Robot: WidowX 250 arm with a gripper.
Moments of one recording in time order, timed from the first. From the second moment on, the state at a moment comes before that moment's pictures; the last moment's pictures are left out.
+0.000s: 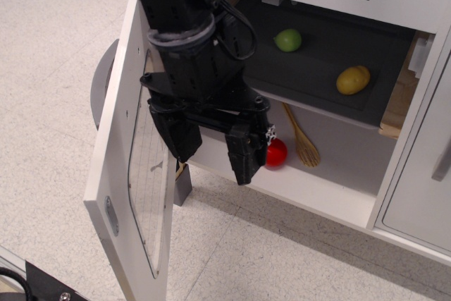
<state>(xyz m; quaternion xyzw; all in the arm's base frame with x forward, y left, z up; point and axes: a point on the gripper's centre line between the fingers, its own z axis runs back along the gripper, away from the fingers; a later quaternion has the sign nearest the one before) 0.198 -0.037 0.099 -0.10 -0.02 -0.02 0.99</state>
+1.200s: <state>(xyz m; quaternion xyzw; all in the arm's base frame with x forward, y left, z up) 0.200 0.067 0.148 -0.01 -0.09 0.17 0.98</state>
